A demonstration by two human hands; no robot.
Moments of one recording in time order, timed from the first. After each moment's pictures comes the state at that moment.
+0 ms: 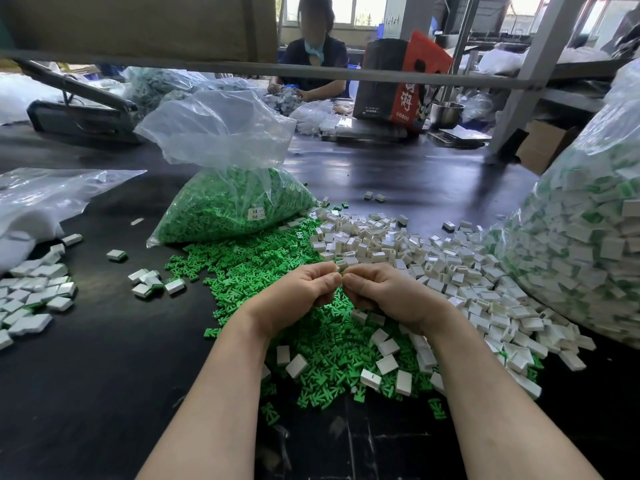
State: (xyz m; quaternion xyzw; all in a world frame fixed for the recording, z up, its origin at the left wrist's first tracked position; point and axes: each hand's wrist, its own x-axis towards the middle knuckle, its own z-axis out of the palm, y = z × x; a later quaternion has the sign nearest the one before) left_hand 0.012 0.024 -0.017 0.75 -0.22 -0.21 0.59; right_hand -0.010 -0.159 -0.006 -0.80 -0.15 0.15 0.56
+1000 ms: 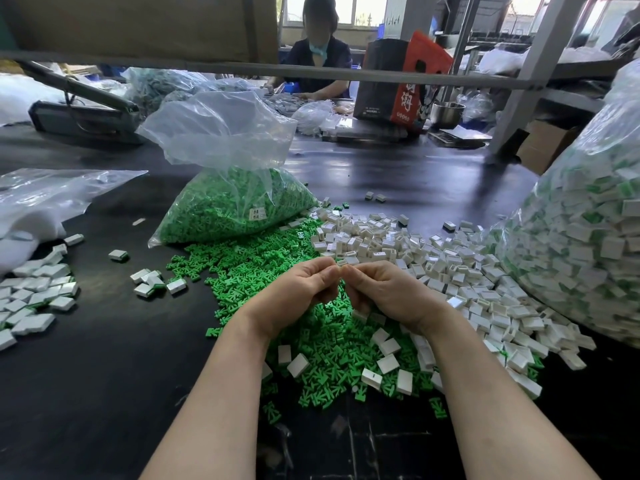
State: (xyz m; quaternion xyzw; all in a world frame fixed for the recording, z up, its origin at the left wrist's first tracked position) left_hand 0.004 0.025 -0.008 0.72 -0.21 -0.19 0.63; right_hand -0.010 -0.156 -0.006 -0.79 -0.15 0.12 0.59
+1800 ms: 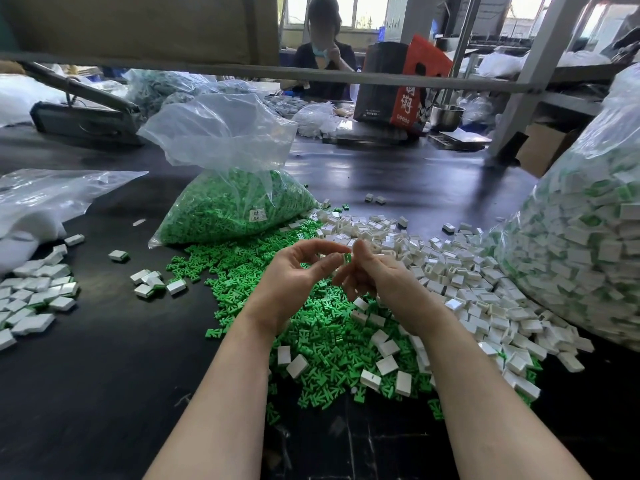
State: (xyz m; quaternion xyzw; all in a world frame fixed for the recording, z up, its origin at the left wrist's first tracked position) left_hand 0.000 0.021 0.002 0.68 -0.17 -0.05 0.71; right_hand -0.009 -0.149 -0.005 -0.76 -0.12 0.06 0.63
